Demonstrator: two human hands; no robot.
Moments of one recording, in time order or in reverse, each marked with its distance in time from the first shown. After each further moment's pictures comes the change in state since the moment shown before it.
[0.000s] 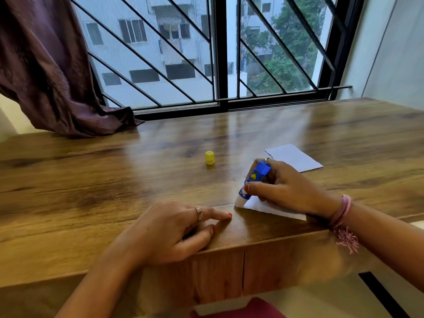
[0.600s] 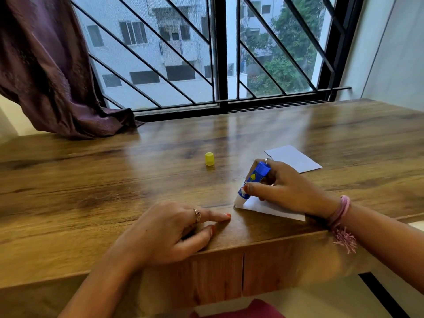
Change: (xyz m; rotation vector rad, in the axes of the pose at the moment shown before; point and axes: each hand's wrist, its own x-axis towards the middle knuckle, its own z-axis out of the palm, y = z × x) left_hand -0.001 0.000 0.001 -0.013 -0.001 -0.036; right_hand 0.000 0.000 -0.001 -0.048 0.024 -0.031
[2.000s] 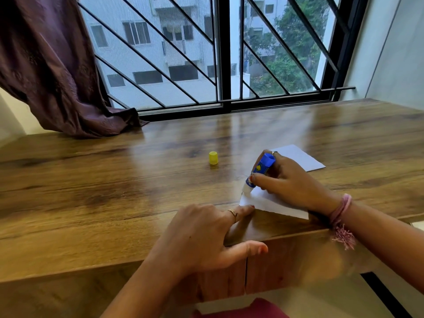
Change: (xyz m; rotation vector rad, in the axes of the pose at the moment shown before) left_hand 0.018 0.034 0.025 0.391 0.125 0.014; right_hand 0.003 0.002 -0.003 -0.078 0.094 -0.035
